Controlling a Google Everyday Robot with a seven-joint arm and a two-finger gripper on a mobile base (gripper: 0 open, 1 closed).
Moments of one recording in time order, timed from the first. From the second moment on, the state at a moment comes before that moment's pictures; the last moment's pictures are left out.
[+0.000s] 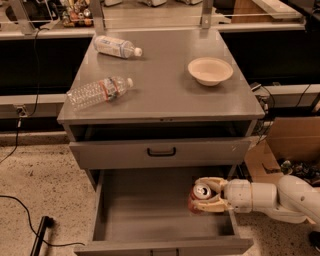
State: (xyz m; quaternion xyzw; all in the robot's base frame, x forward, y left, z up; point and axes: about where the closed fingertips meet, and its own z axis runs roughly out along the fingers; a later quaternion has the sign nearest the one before) arm 0.469 -0.140 0.593 -0.48 0.63 0.38 0.48
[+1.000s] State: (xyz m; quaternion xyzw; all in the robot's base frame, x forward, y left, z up) arm 0.451 -0.084 0.724 -0.58 0.56 0.44 0.40
